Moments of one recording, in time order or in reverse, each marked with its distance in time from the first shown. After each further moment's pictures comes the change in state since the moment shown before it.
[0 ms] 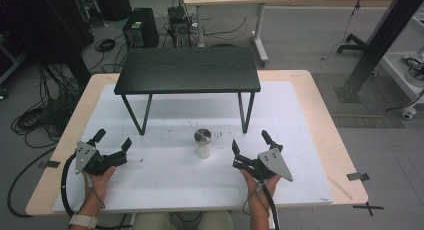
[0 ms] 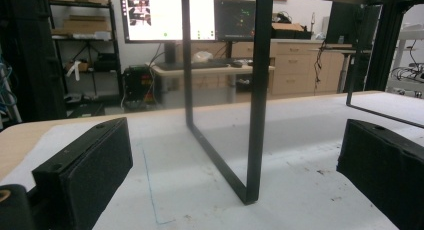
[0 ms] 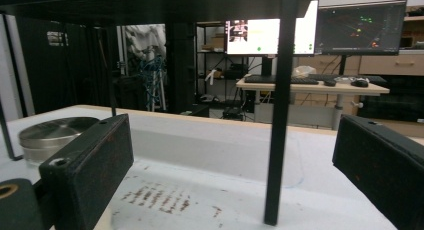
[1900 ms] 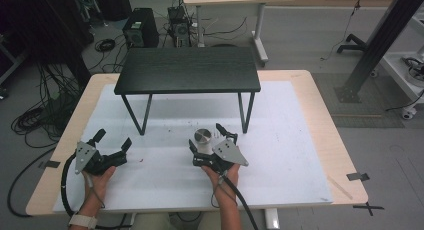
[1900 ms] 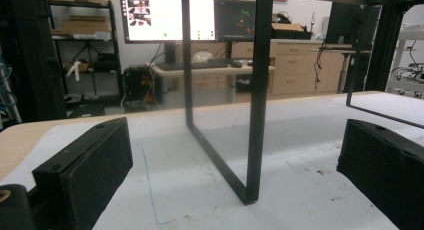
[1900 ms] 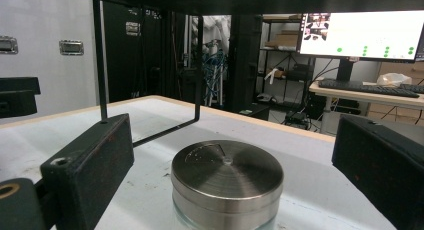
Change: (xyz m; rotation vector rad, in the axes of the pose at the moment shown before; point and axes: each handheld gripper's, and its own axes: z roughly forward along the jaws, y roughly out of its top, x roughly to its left) left arm 0.000 0.000 0.000 0.000 0.000 0.001; right arm 0.080 -0.005 0.061 0.023 0.245 -0.042
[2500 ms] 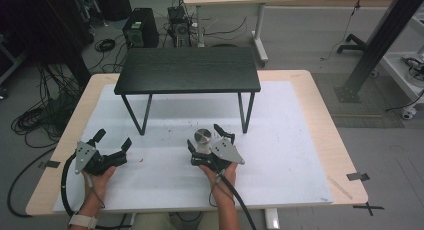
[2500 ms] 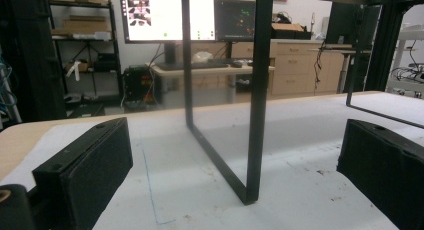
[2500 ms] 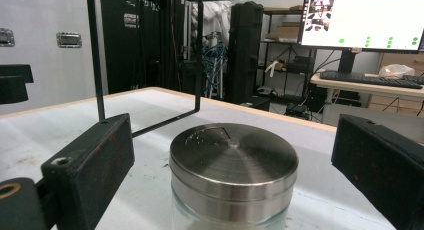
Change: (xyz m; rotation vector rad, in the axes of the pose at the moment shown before) left arm 0.000 0.000 0.000 -0.001 0.000 -0.001; right arm 0.002 -0.009 0.007 0.031 -0.002 0.006
